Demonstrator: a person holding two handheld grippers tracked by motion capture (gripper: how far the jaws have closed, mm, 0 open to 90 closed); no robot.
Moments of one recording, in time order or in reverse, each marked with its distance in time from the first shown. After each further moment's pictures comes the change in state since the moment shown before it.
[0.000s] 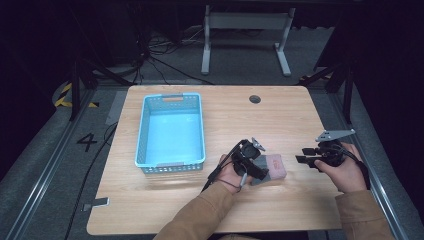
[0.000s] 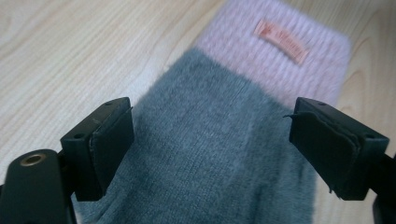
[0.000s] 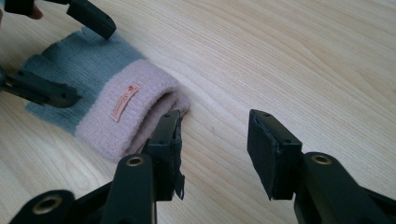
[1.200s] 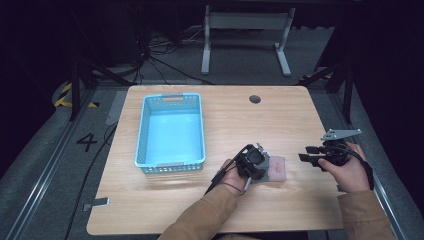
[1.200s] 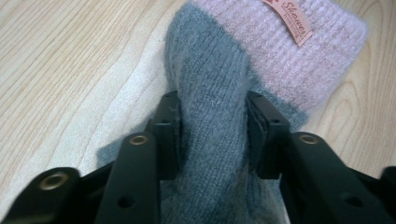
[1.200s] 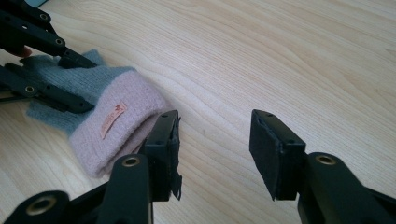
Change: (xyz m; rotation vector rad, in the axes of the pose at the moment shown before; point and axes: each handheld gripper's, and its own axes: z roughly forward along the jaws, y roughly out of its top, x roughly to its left) left arm -0.016 0.001 0.001 0.074 0.034 0.054; right arm -0.007 -0.003 -0.007 -0.035 -0.006 0.031
